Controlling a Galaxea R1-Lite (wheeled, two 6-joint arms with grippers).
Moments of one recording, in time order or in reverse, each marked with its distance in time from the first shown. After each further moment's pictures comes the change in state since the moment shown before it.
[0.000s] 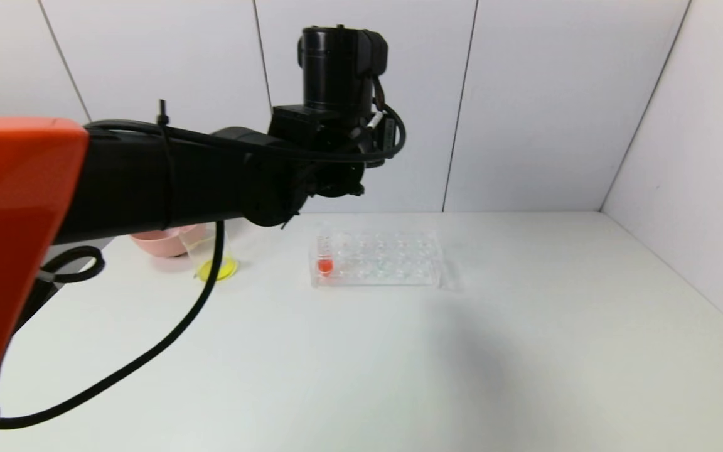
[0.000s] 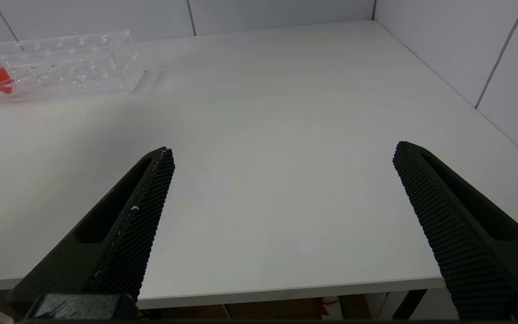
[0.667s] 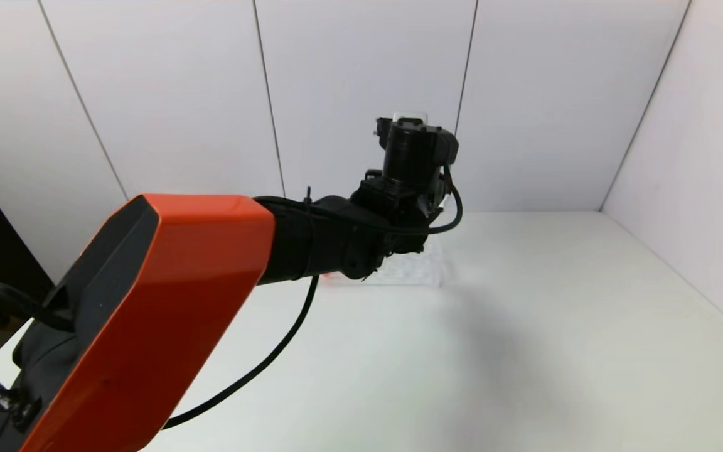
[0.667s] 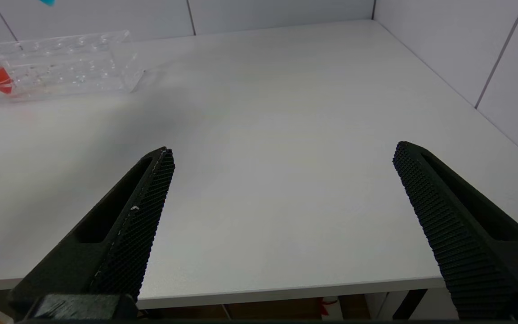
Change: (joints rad) left arm -0.093 0.297 -0.174 -0.047 0.001 -0.068; right arm 0.000 0.000 0.000 0.000 0.000 0.000
